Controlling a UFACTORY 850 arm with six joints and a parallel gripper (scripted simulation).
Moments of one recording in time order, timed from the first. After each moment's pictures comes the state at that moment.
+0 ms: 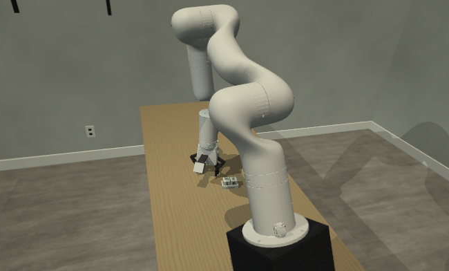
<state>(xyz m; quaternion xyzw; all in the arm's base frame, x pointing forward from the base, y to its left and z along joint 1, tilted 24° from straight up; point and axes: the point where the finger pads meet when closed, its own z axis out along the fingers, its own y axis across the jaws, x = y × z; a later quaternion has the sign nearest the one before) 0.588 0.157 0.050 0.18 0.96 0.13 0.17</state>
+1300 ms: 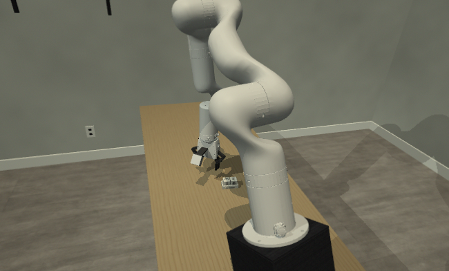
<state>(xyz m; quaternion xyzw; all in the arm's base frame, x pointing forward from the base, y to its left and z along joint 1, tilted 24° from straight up) 0.574 0.148 0.084 0.25 0.95 0.14 0.16</state>
